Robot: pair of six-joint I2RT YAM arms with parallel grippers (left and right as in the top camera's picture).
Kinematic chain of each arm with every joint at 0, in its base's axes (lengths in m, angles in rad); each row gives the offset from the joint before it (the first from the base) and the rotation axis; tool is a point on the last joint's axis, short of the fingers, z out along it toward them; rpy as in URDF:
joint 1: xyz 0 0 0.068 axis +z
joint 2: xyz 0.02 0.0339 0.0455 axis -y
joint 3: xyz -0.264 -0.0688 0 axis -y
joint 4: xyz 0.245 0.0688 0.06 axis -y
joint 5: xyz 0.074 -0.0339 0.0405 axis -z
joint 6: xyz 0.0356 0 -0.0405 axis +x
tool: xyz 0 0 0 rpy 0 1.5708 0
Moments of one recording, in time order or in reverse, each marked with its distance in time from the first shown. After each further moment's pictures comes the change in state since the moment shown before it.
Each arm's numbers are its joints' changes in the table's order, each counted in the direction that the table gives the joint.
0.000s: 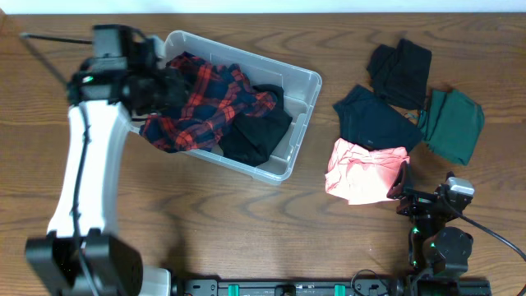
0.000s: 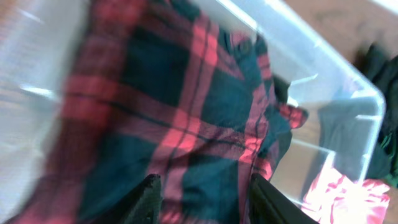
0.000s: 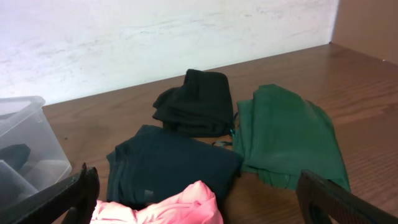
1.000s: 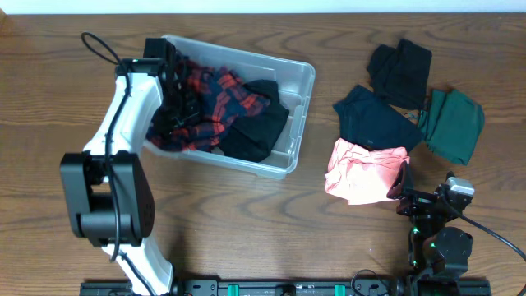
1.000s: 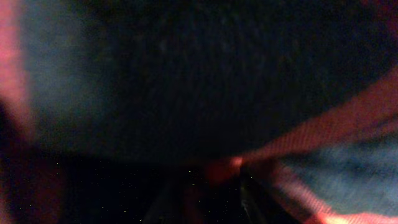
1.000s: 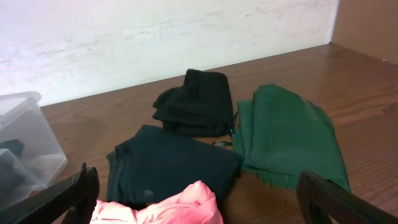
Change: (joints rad) left arm -0.053 -0.294 0.020 -0.144 -0.238 -0.196; right arm 0.000 0.000 0.000 0.000 0.000 0.000
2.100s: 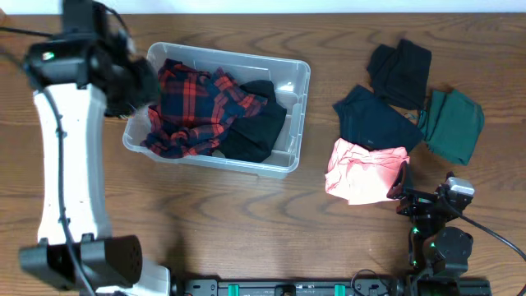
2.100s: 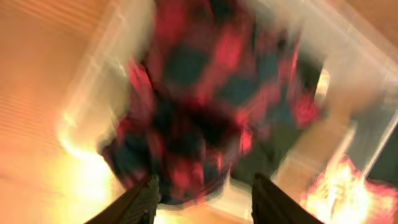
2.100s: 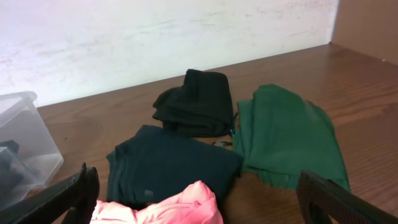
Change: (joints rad) left arm 0.086 0.227 0.341 -0.374 0.092 0.148; right arm 0.000 0.000 0.000 0.000 0.000 0.000
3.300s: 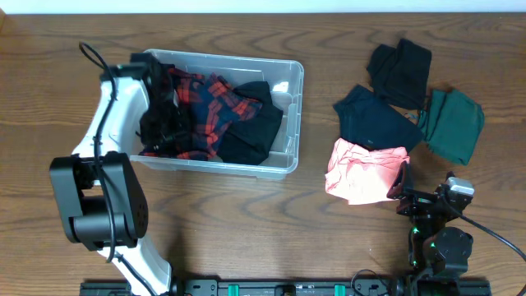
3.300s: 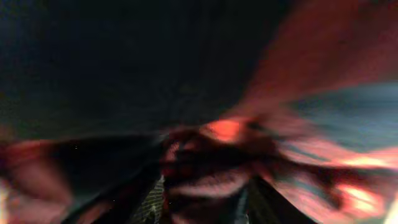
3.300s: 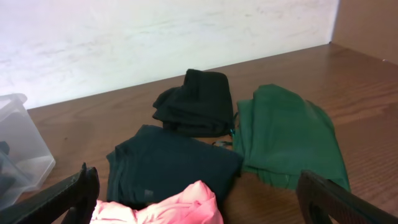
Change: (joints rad) left arm -0.011 -0.220 -0.314 0.211 -0.010 0.131; right arm 0.000 0.000 0.000 0.000 0.000 0.000
